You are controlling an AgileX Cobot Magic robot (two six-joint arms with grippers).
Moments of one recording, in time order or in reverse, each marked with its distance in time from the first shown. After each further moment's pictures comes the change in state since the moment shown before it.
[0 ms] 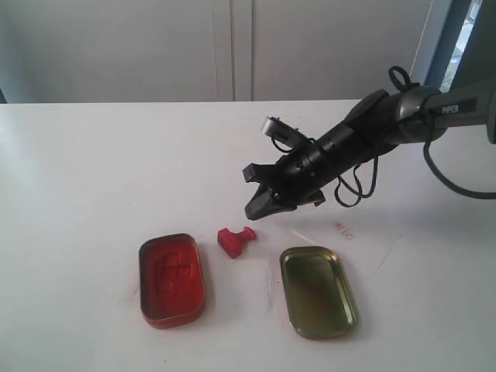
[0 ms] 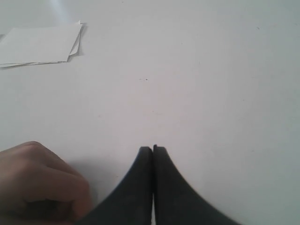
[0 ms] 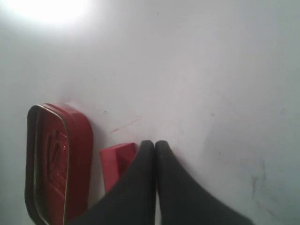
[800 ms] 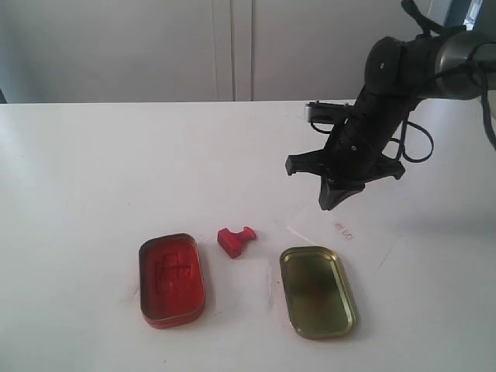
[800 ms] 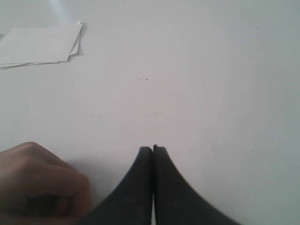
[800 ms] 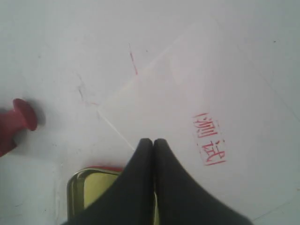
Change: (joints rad) left arm 0.000 0.000 0.000 0.000 0.000 0.000; right arm 0.000 -0.198 0.000 -0.737 0.023 0.708
